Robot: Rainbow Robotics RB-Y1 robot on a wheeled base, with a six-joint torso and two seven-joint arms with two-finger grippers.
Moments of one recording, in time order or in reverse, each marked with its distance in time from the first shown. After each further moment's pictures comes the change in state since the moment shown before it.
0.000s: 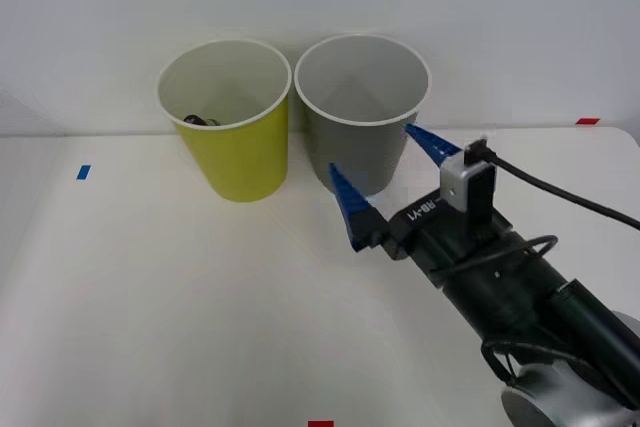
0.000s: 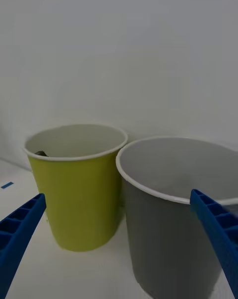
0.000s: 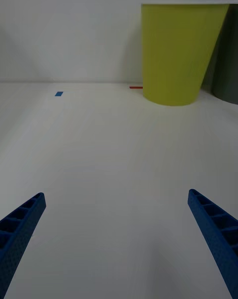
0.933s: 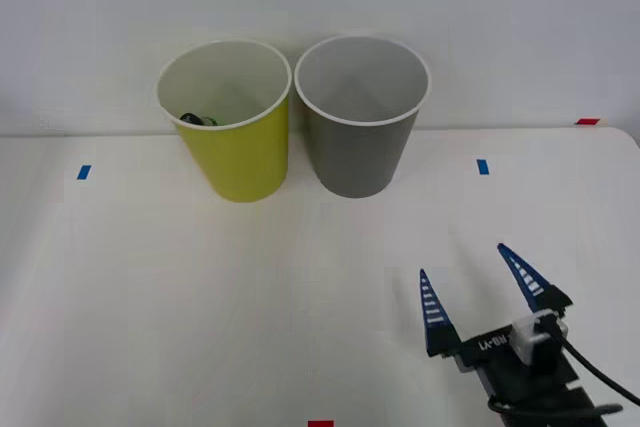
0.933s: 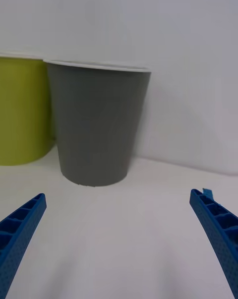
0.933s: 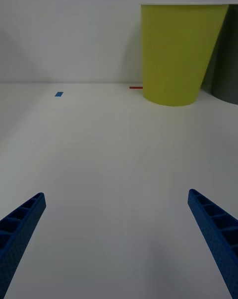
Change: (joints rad) right arm 0.424 0.113 -0.102 0.317 0.210 -0.596 0.037; left arm 0.000 0.000 0.000 0.000 0.000 0.000 0.000
